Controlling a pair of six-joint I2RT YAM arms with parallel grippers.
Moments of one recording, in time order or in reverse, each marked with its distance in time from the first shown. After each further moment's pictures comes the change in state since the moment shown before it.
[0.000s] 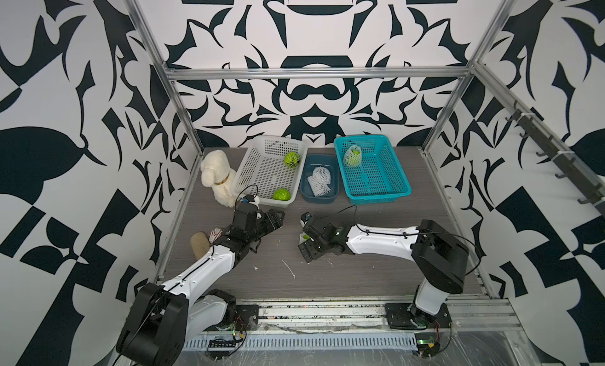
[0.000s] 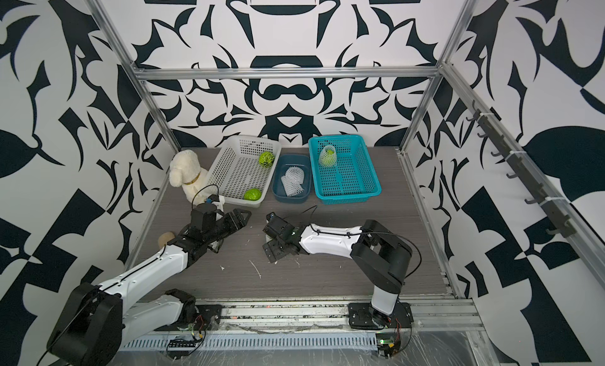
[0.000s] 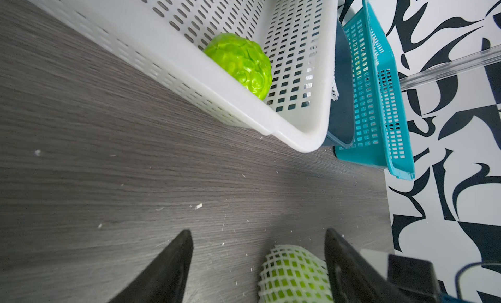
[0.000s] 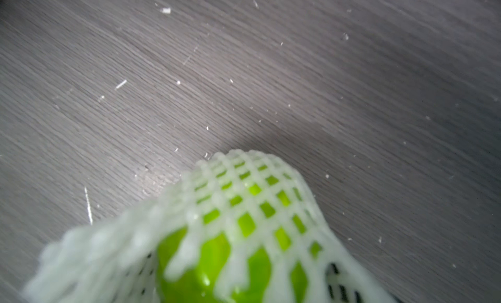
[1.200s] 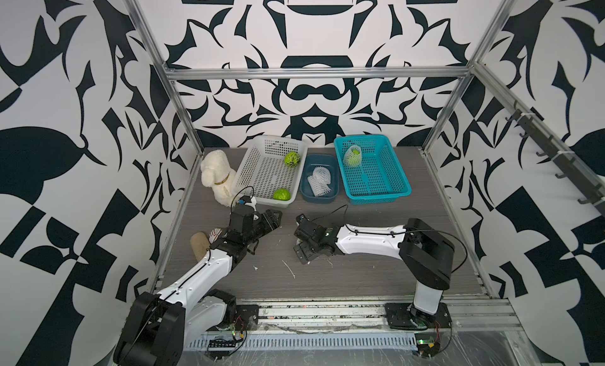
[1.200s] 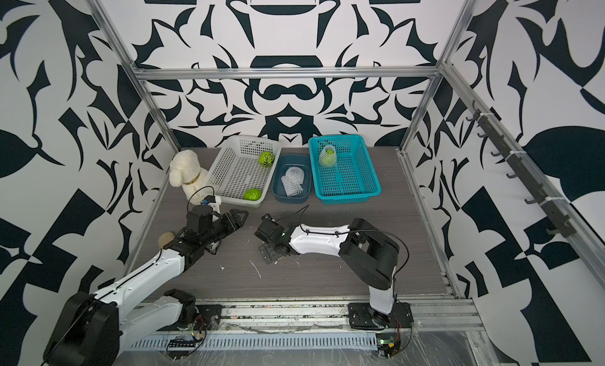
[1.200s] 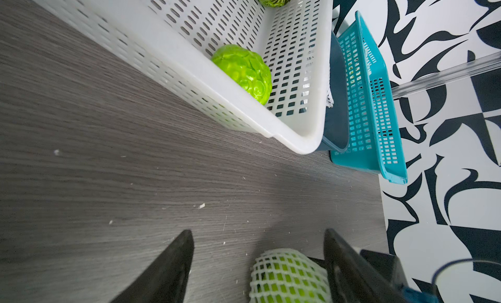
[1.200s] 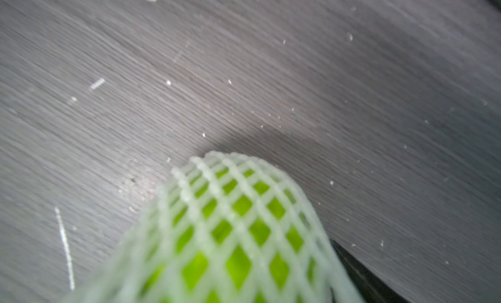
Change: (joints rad) left arm 0.021 -0.053 -0.024 -0.002 0.004 -0.007; right arm 0.041 0.089 0.096 -0.093 0.100 0.029
